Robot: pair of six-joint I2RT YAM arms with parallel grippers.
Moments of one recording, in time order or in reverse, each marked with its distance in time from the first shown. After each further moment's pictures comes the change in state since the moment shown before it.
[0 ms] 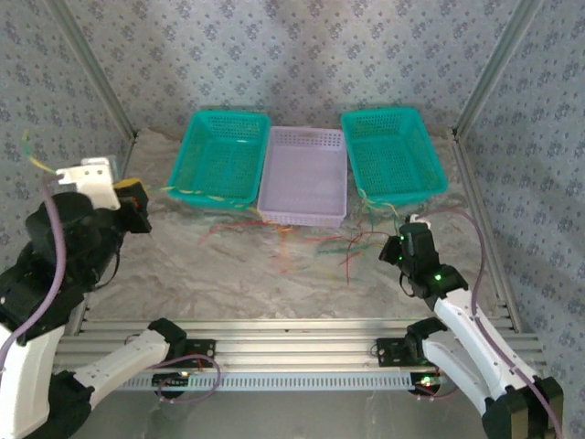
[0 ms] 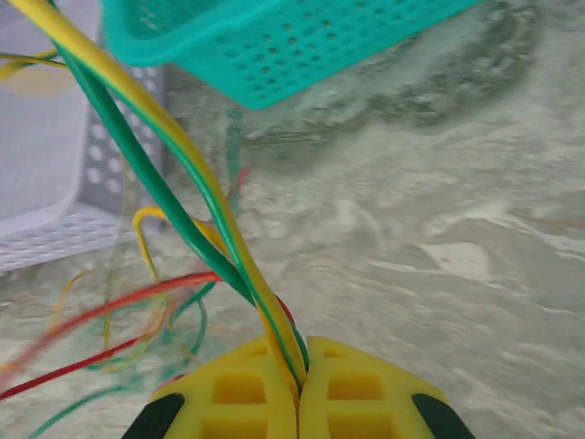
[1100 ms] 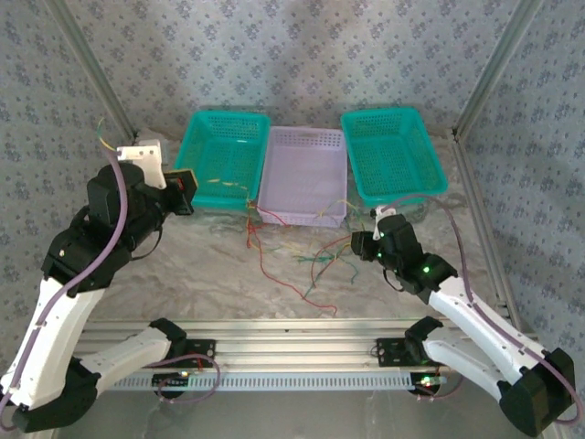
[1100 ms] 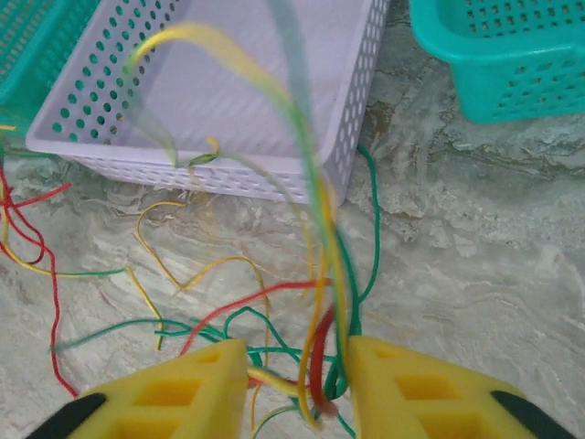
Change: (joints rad) left arm 0.000 0.112 -0.126 0.171 0.273 -0.151; right arm 0.246 0.121 0.129 0.081 -0.089 -0.118
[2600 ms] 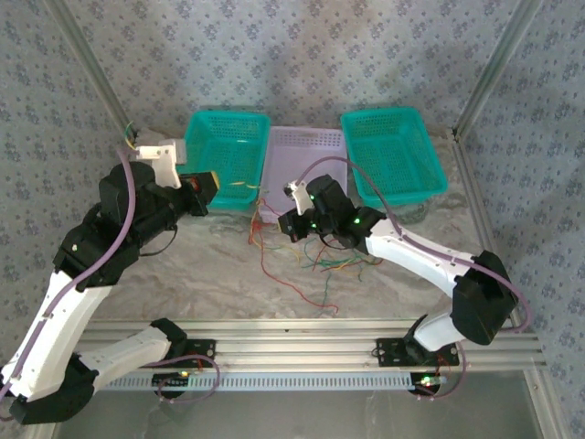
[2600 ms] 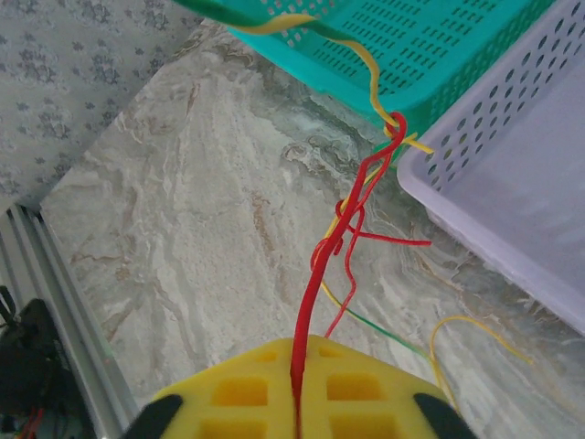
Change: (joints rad) left arm -0.060 0.013 -0.036 0.084 0.140 -0.118; right arm 0.228 0.609 0.470 0.177 -0.352 -0.143
